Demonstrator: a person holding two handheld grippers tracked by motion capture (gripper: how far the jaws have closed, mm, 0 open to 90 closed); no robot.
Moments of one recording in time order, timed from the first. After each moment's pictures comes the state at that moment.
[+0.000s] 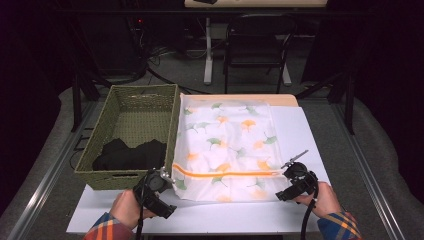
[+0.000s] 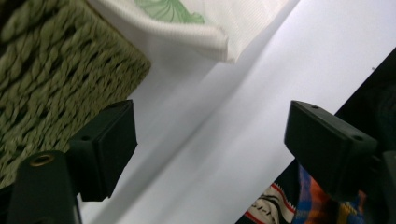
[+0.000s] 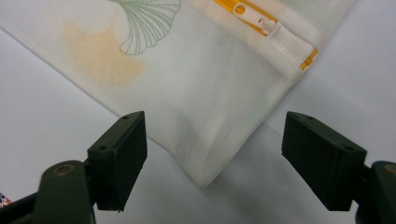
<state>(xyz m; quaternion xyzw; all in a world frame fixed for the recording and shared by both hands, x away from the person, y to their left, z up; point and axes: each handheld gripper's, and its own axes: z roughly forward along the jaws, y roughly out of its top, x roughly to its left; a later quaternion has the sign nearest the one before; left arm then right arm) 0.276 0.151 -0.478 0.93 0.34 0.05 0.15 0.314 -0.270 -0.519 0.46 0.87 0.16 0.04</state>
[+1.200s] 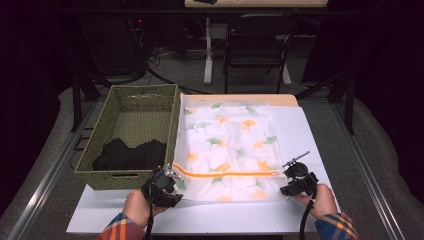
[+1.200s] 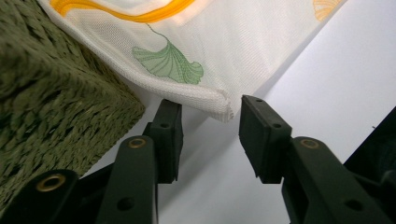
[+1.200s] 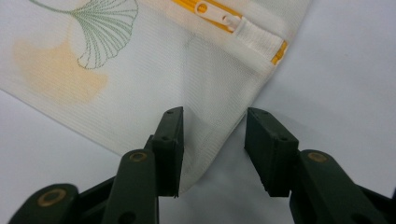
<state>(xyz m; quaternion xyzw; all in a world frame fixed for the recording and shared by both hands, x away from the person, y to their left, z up) 0.283 0.139 -0.493 0.91 0.36 0.06 0.21 0.316 -0.274 -0.529 0.50 0.85 0.15 0.08</state>
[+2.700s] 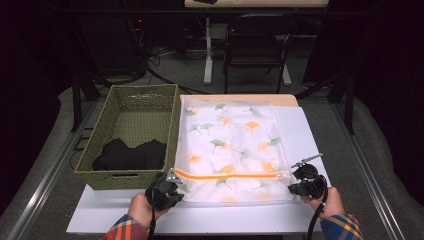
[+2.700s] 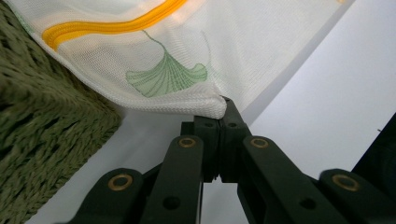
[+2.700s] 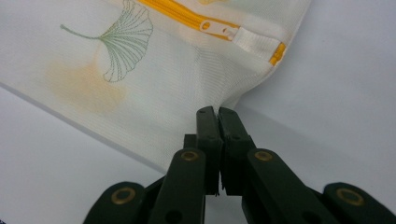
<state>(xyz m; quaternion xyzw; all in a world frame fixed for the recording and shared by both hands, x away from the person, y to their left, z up) 0.282 0.136 -0.514 0.91 0.34 0.06 0.23 0.302 -0.290 -0.518 0.52 0.83 0.19 0.08</state>
